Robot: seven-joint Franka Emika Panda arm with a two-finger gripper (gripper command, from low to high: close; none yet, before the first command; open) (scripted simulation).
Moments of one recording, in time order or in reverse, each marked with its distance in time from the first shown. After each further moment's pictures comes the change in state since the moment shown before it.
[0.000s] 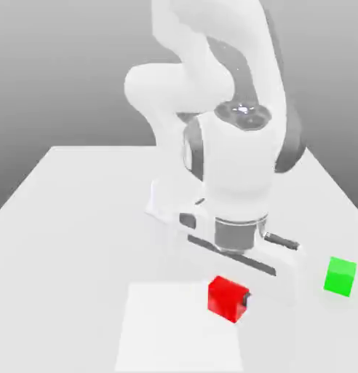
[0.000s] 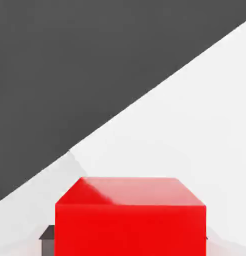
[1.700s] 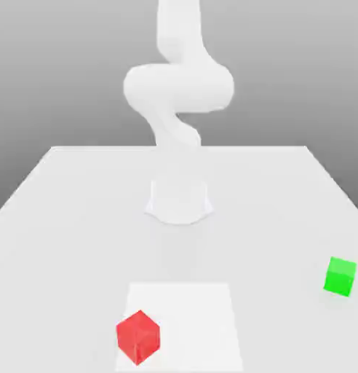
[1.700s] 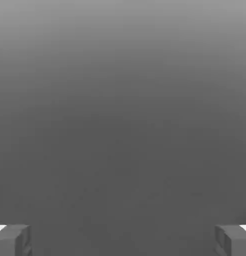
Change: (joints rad) arm -0.076 -0.799 -0.306 0.254 0.016 -0.332 -0.811
